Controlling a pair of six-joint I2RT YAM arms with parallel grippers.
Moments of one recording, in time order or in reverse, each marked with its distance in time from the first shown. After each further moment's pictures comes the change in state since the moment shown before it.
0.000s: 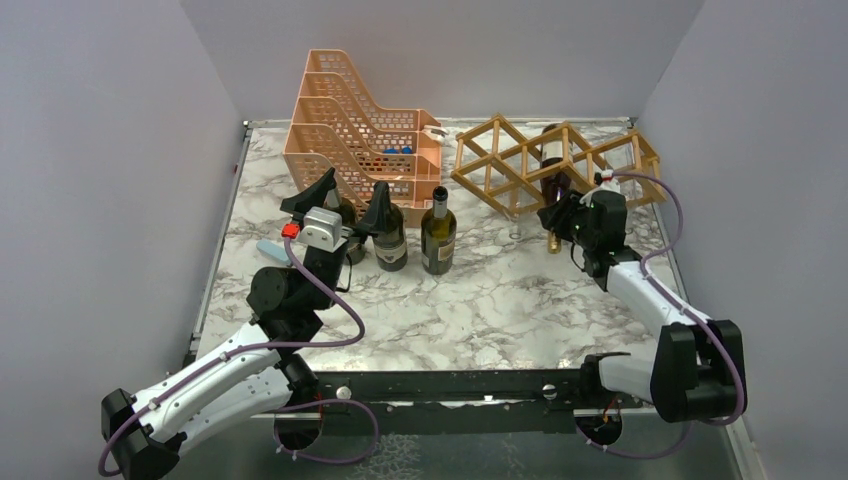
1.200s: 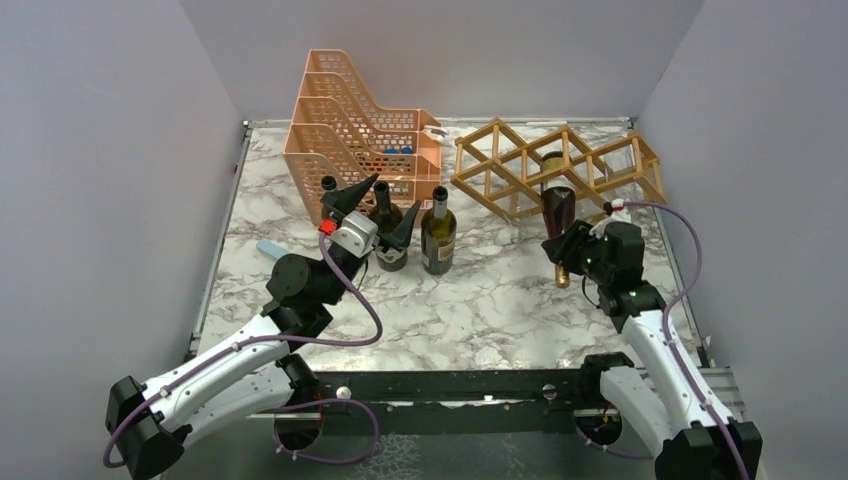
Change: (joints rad) left arm 0.000 0.081 0.010 -0.062 0.269 -0.034; right arm 0.005 -0.422 -0.097 -0.380 -0.042 0.002
